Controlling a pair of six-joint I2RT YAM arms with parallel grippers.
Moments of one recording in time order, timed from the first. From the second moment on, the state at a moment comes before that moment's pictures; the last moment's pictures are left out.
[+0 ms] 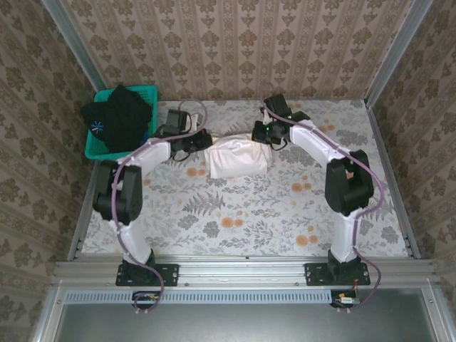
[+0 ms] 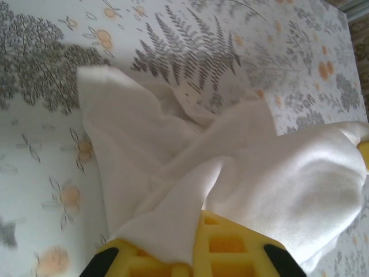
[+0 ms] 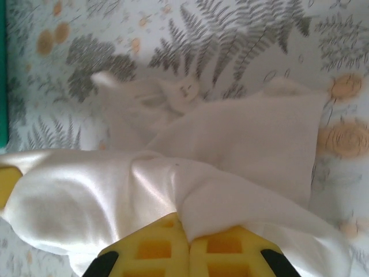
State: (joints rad) left arm -0.32 1.89 1.32 -0.24 0.50 -0.44; right arm 0.33 2.02 1.70 -0.62 -0.23 0.50
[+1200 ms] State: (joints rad) left arm -0.38 2.30 1.76 -0.45 0.46 -0.29; right arm 0.26 2.41 1.99 -0.54 -0.24 0.56
